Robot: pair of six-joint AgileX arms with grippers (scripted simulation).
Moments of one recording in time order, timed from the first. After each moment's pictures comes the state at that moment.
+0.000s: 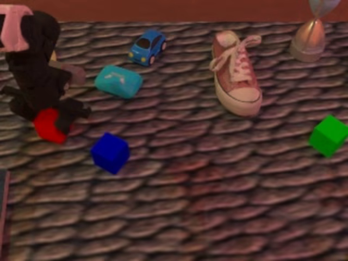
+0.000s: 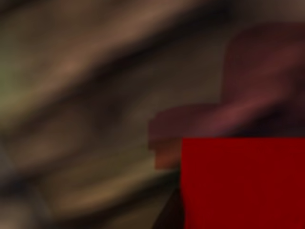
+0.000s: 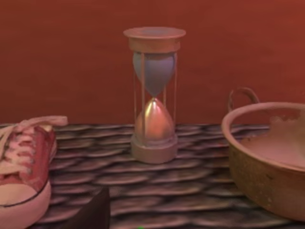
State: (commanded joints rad) left arm -0.11 2.24 1.61 -0.92 0.01 0.27; right arm 0.00 0.00 0.00 0.00 0.00 0.00
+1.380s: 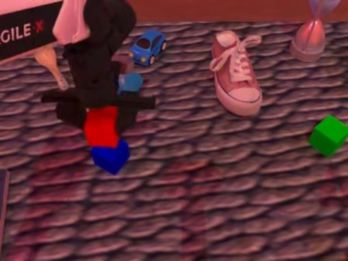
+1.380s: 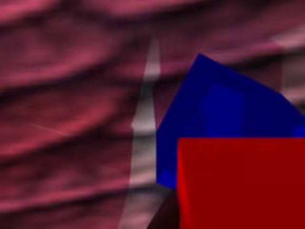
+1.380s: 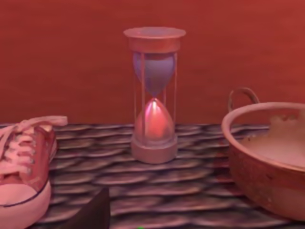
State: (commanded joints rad) left arm -0.43 2.04 1.61 -1.14 0.00 -0.31; right arm 0.00 0.00 0.00 0.00 0.00 0.00
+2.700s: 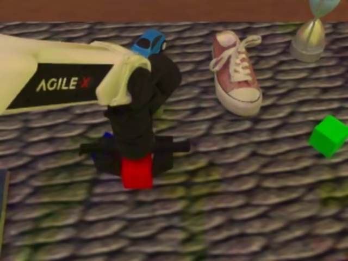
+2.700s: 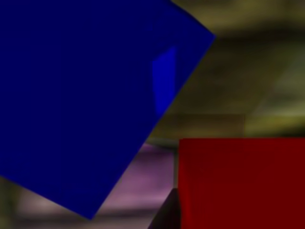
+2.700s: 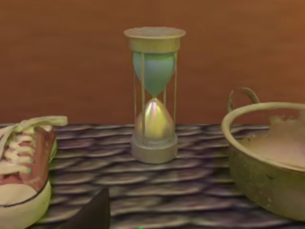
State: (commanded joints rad) left arm -0.61 2.03 1.35 -0.87 -0.01 -0.60; right arm 0.00 0.00 0.00 0.00 0.00 0.00
